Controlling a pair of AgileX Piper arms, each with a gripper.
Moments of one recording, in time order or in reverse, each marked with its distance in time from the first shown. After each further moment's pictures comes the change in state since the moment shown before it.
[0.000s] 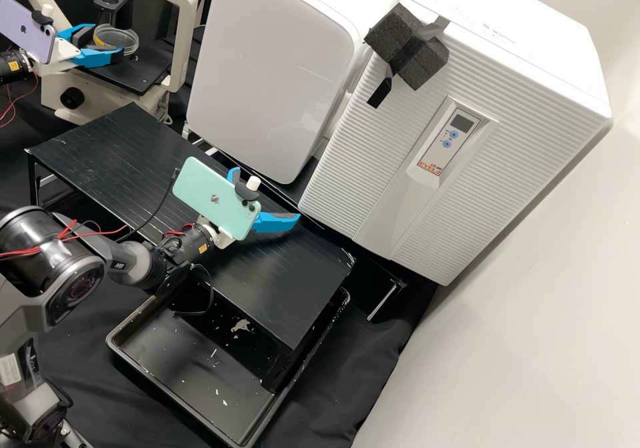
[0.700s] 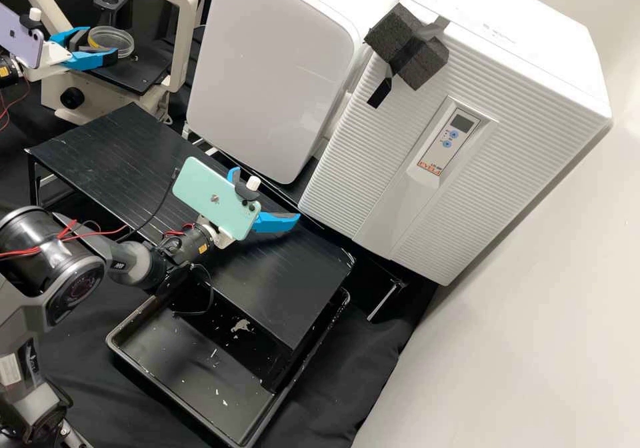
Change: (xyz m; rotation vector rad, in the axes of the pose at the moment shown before) left arm -0.028 -0.006 0.001 -0.012 -0.029 0.014; right arm 0.000 0.000 0.000 0.000 0.000 0.000
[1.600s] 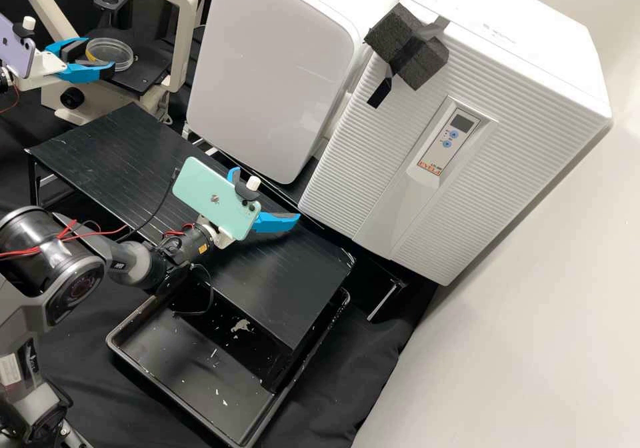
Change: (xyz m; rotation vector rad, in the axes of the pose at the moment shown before) left arm -0.022 -0.002 0.016 0.003 -0.056 -0.034; right arm 0.000 0.000 0.000 0.000 0.000 0.000
